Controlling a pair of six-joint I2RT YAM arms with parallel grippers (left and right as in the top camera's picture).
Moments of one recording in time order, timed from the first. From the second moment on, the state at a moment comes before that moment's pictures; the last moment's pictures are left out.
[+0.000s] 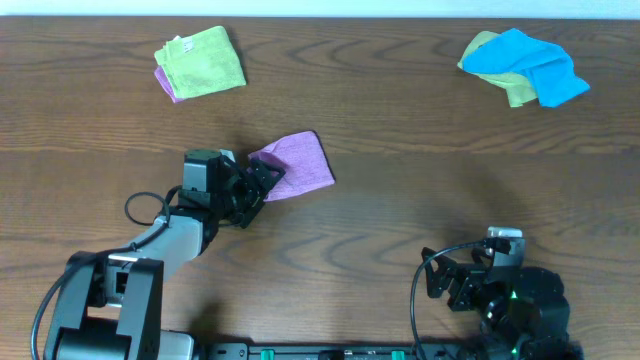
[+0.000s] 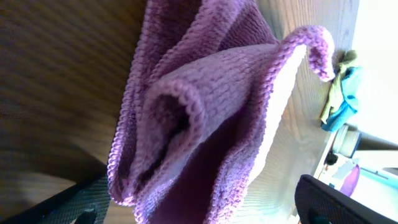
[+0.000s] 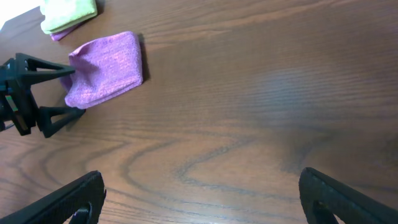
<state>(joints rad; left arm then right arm) -0.14 1.59 0.54 0.18 0.57 -1.05 0.18 0.23 0.48 -0.89 -0.17 0.39</state>
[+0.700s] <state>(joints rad) -0.19 1.77 0.55 0.40 0.56 -0.99 0.18 0.23 0.48 -0.89 -0.17 0.39</state>
